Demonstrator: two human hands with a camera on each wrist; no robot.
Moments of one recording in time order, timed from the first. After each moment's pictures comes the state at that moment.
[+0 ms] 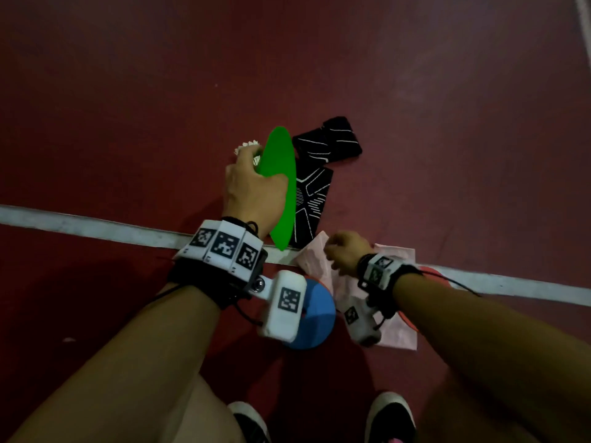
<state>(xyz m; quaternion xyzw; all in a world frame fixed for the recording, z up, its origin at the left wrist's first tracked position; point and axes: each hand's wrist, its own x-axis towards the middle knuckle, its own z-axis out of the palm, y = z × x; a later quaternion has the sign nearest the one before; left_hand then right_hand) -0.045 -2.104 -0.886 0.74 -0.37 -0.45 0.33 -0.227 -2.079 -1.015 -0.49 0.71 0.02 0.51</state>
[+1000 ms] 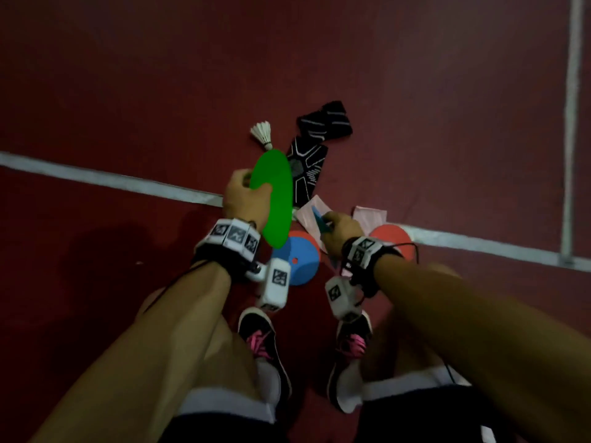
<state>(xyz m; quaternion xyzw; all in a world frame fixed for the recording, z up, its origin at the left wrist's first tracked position) -0.039 -2.019 -0.776 0.80 -0.27 -0.45 0.30 -0.219 -2.007 -0.845 -0.56 0.69 0.08 0.45</state>
